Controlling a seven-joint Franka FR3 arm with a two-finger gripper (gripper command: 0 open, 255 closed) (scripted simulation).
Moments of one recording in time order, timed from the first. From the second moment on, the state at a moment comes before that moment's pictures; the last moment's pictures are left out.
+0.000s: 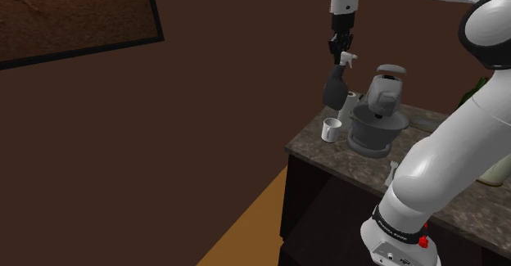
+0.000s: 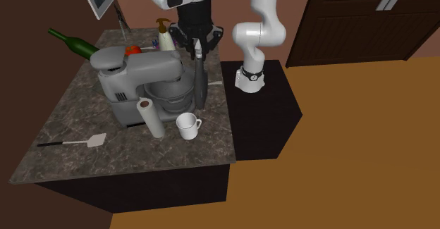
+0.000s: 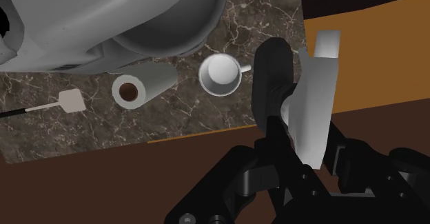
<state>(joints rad) -0.12 -0.25 -0.39 -1.76 -0.17 1.43 -0.35</state>
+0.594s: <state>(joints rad) -0.11 -0.20 -0.39 -1.59 -0.16 1.31 -0.38</state>
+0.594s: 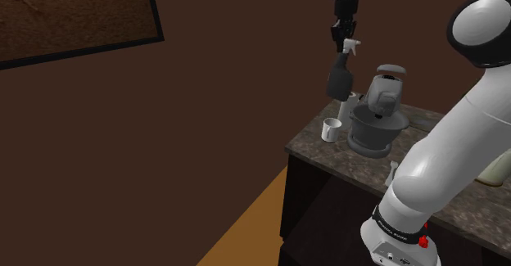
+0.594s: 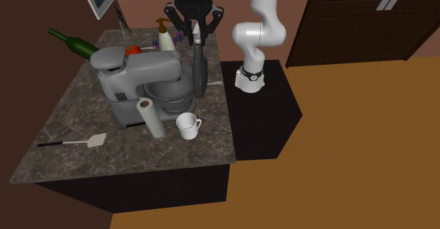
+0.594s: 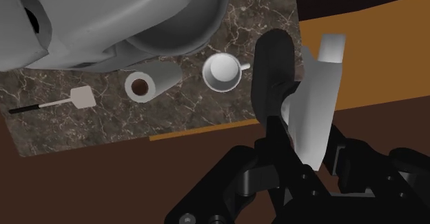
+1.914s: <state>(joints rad) -0.17 -0.52 -0.38 -1.73 -0.29 1.15 -0.44</state>
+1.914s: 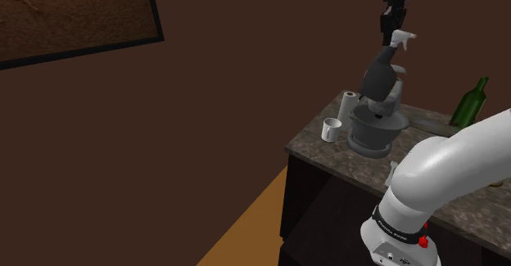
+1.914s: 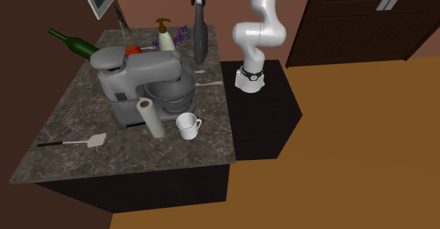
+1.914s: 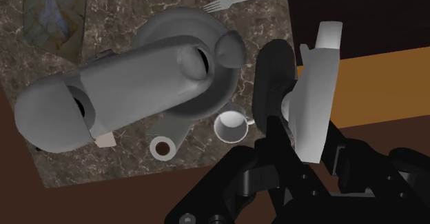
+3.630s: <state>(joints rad) -0.32 -1.11 -0.46 -1.85 -0.70 0.82 -0.87</state>
